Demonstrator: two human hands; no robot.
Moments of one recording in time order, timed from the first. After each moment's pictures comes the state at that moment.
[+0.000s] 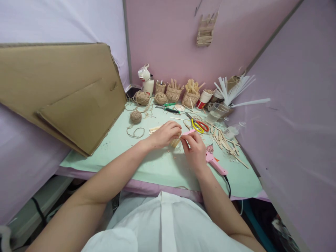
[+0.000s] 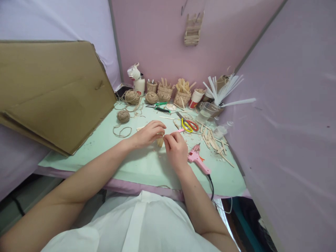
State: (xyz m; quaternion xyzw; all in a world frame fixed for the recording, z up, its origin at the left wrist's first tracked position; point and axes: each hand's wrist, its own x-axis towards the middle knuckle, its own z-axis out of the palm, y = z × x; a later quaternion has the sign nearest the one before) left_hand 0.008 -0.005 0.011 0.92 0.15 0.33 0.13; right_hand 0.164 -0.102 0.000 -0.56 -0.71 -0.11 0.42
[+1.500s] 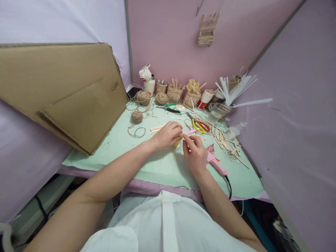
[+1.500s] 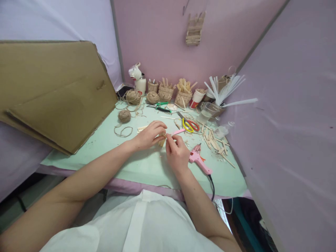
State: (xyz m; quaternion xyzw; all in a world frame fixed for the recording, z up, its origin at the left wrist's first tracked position) left_hand 0.011 -0.013 0.010 0.92 0.15 0.35 0.11; right_hand 0.161 -0.109 -0.014 -0.58 -0.67 -0.24 0.40
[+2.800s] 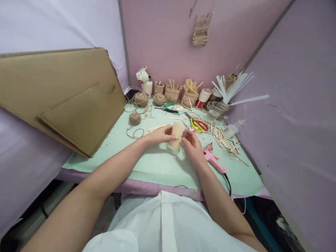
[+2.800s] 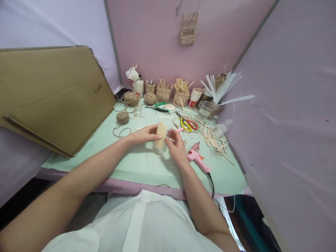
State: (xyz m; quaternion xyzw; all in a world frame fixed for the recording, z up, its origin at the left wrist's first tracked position) left_hand 0.010 0.008 -0.002 0.73 0.20 0.25 0.60; right_hand 0.176 -0.083 -0.027 -0.51 -0.52 0.34 0.59
